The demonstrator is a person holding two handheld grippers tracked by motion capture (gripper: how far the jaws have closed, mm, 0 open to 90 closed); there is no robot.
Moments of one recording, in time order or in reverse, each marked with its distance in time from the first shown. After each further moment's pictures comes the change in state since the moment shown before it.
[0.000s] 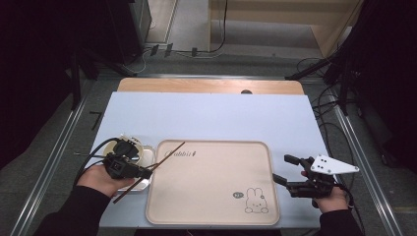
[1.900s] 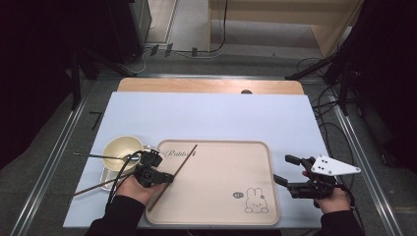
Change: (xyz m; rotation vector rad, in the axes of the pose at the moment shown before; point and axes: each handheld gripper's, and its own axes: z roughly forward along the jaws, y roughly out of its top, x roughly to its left) left arm -0.013 0.003 0.082 -0.085 0.015 -0.143; right arm 0.002 0.002 -0.003 0.002 -0.009 -0.031
